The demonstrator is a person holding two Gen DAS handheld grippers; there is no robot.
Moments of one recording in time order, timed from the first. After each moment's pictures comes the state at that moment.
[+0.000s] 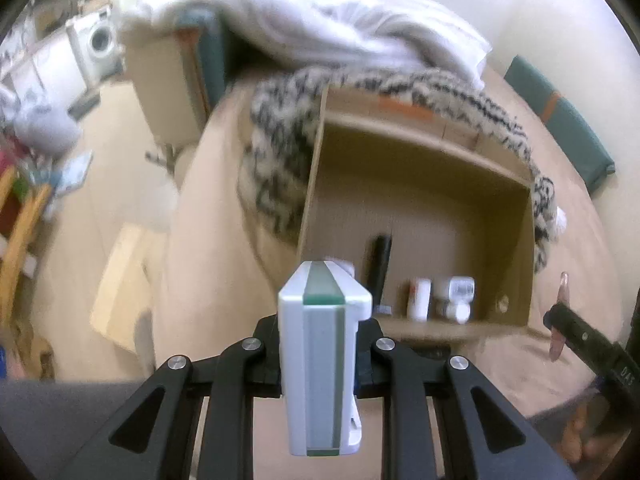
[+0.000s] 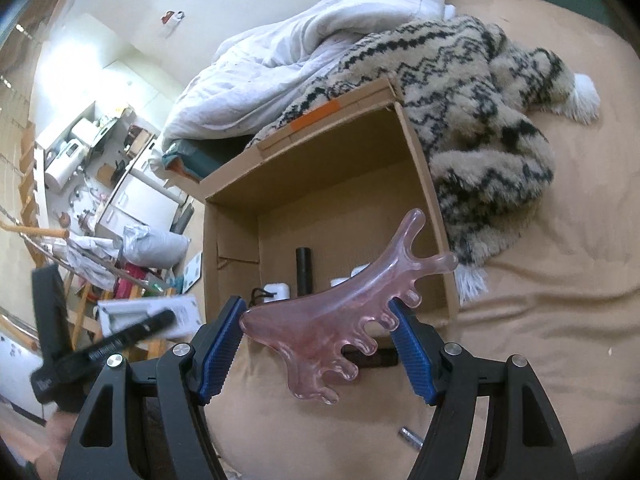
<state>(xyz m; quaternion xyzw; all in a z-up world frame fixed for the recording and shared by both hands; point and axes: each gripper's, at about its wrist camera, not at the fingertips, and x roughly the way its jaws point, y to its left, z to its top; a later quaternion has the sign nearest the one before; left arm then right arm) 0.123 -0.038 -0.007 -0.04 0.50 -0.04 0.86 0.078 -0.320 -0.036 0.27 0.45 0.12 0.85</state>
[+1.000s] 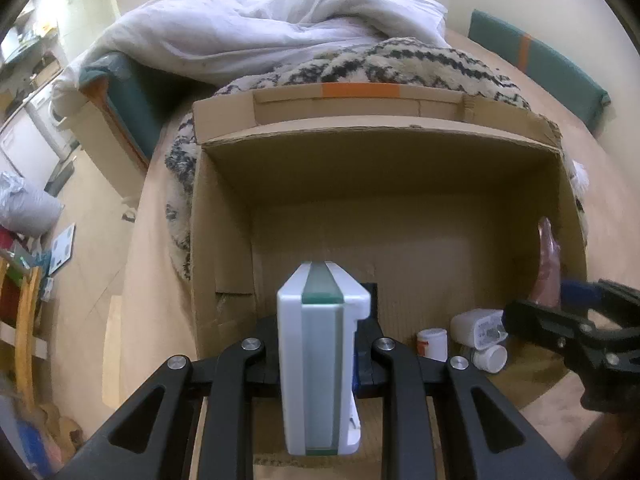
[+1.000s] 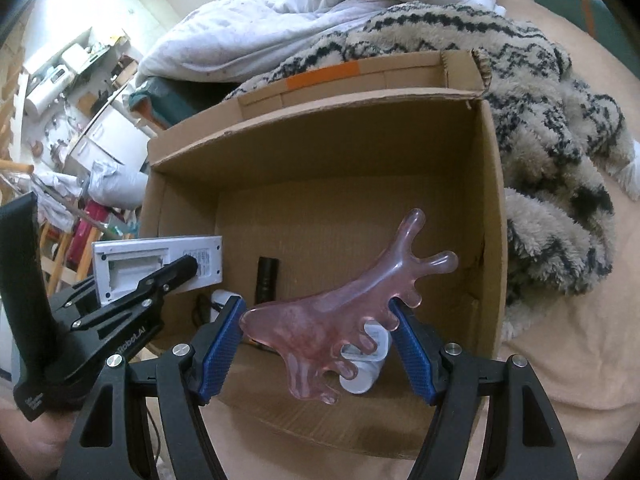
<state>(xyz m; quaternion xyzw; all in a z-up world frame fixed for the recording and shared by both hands) 0.200 -0.105 -0.075 0.07 0.48 -0.09 0.87 0.167 -0.285 -0.081 0.15 0.52 0.12 0.83</state>
